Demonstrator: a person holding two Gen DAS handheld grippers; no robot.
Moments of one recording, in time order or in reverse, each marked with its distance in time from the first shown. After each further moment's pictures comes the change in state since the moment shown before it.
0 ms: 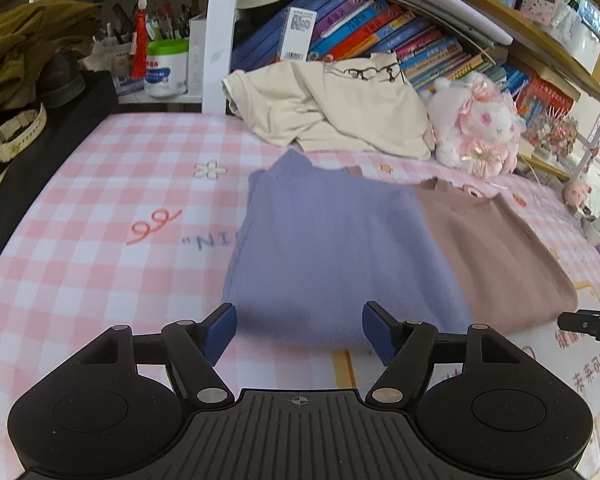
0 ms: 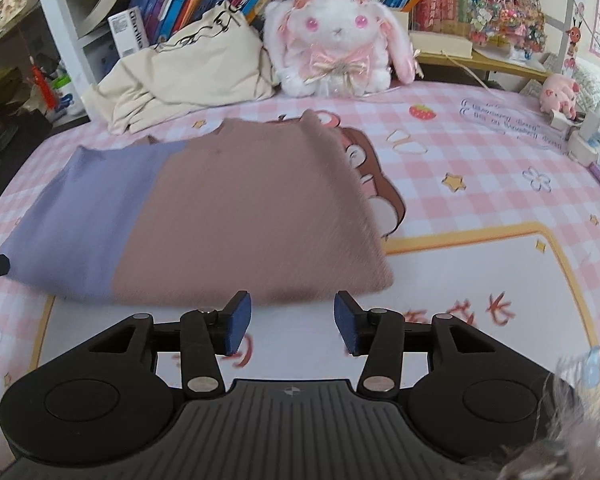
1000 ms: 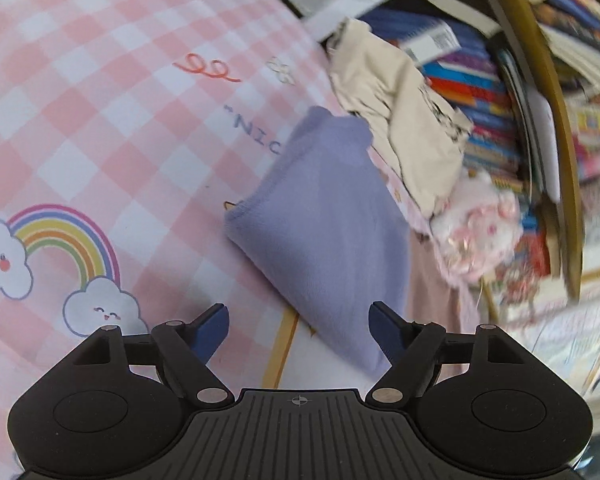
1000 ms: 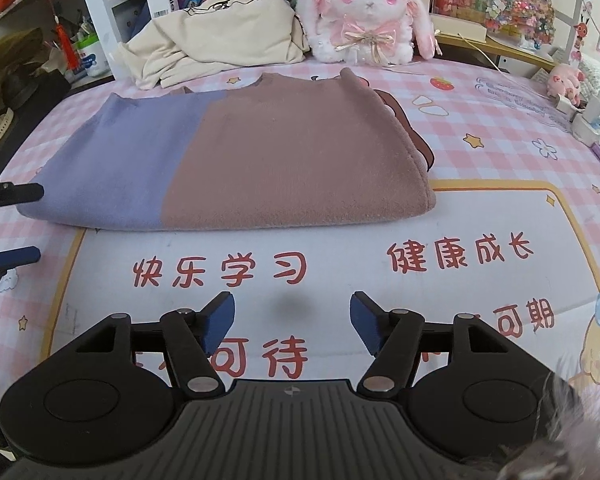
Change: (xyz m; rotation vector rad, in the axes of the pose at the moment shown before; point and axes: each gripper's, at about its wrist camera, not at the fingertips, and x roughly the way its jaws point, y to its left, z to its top) left arm 0.029 0.065 -0.036 -0.759 0.073 -0.279; right arm -0.015 0.038 -0.042 -0.039 0.049 -0.012
